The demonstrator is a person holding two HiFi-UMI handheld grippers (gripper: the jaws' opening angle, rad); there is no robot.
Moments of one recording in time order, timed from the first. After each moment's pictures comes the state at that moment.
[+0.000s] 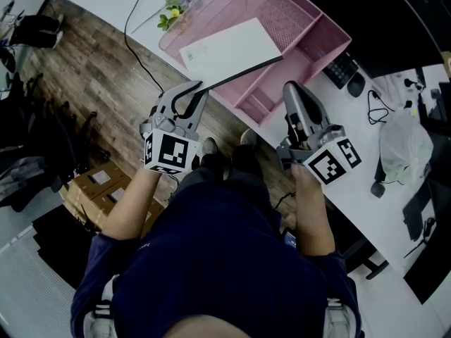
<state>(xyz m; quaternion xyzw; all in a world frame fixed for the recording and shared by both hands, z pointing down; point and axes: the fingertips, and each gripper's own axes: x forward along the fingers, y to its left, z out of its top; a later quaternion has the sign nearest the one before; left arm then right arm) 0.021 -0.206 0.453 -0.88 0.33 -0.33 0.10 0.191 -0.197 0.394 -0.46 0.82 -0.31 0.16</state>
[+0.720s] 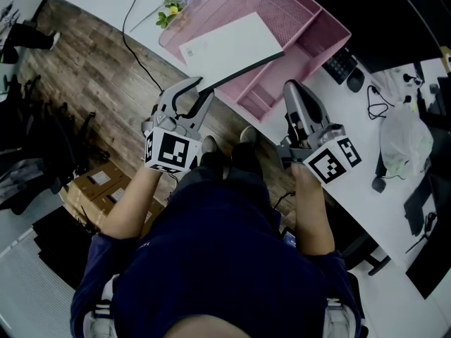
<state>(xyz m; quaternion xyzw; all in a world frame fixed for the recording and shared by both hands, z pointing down) 0.025 -0.199 0.452 -0.89 0.31 -0.31 0.09 0.188 -0.189 0.394 -0.47 0.81 -0.31 0.15</state>
